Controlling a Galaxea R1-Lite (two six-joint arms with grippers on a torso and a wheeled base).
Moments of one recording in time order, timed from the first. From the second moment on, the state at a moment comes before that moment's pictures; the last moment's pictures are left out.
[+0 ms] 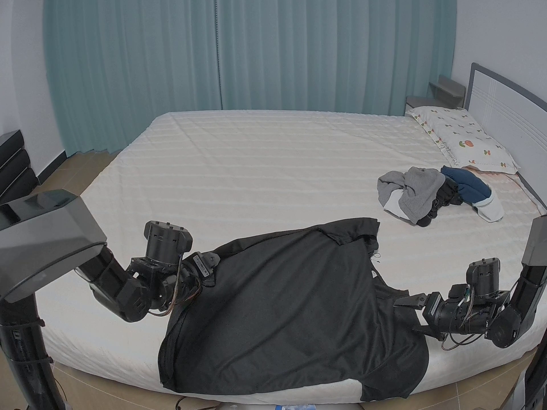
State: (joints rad) left arm -0.38 2.15 -0.80 -0.71 0.20 -0.80; right arm 0.14 2.04 -0.20 -1.13 0.36 0.88
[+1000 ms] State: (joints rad) left arm -0.41 2.45 -1.19 -0.65 0.17 -0.94; right arm 0.16 2.12 -0.15 -1.25 0.36 0.89
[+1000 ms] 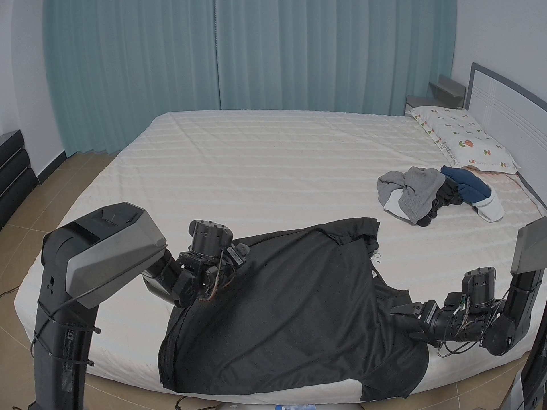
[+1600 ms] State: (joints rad) left arm -0.17 2.52 -1.45 -0.66 0.19 -0.66; right arm 0.15 2.12 -0.15 -1.25 0.36 0.89
